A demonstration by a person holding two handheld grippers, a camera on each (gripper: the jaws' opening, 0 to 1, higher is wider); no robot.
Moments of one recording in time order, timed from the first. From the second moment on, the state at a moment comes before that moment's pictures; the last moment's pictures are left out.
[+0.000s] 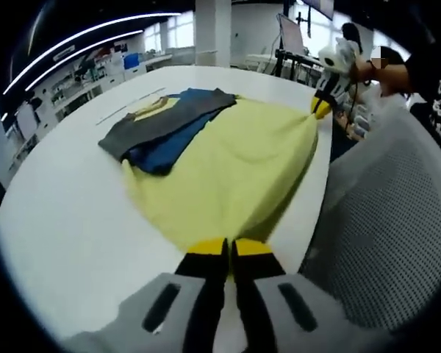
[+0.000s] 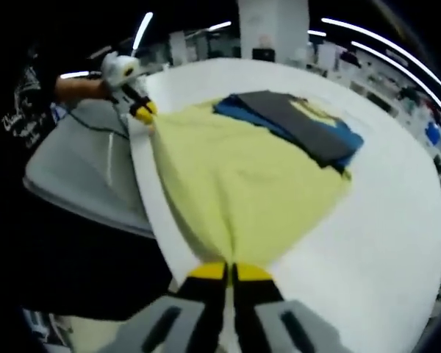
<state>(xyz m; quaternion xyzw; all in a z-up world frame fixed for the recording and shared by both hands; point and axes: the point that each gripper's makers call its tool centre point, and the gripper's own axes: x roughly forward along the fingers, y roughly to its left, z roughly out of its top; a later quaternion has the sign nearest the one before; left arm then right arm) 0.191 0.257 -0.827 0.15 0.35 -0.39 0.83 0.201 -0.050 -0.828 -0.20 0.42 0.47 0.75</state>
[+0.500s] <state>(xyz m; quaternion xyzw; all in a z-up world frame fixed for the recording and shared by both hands) 0.157 0.248 -0.811 0.12 0.37 -0.39 0.83 0.165 -0.049 -0.817 -0.18 0.43 0.48 0.74</state>
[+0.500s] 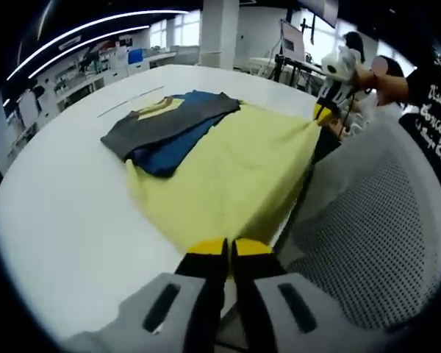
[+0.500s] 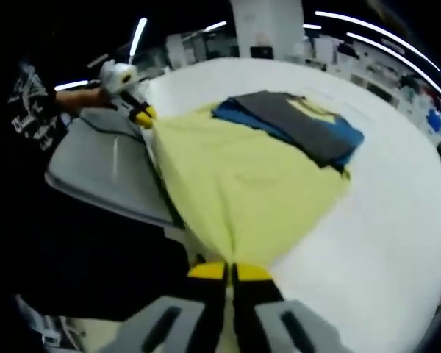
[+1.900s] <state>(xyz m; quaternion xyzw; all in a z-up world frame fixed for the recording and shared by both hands) 0.232 0.260 -0.729 0.15 0.32 -0.38 0.85 0.247 -0.047 -0.738 -0.25 0.34 0.47 0.77</state>
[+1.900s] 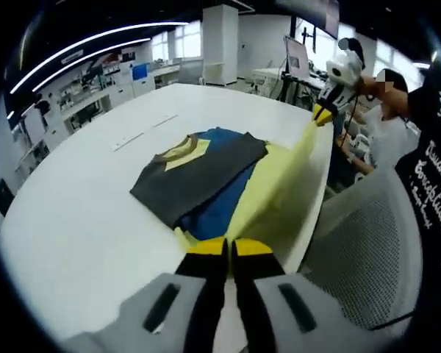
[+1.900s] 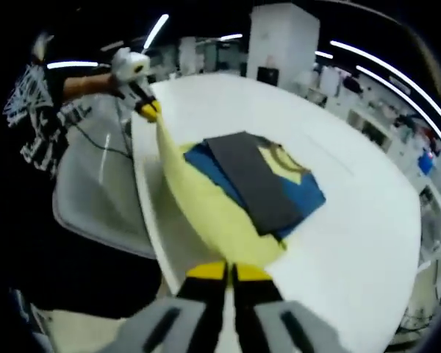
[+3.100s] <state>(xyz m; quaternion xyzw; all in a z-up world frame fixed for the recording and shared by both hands) 0.358 0.270 -0.681 0.16 0.27 -0.34 0.88 0.391 -0.031 -0.684 -0.33 0.25 0.39 0.83</state>
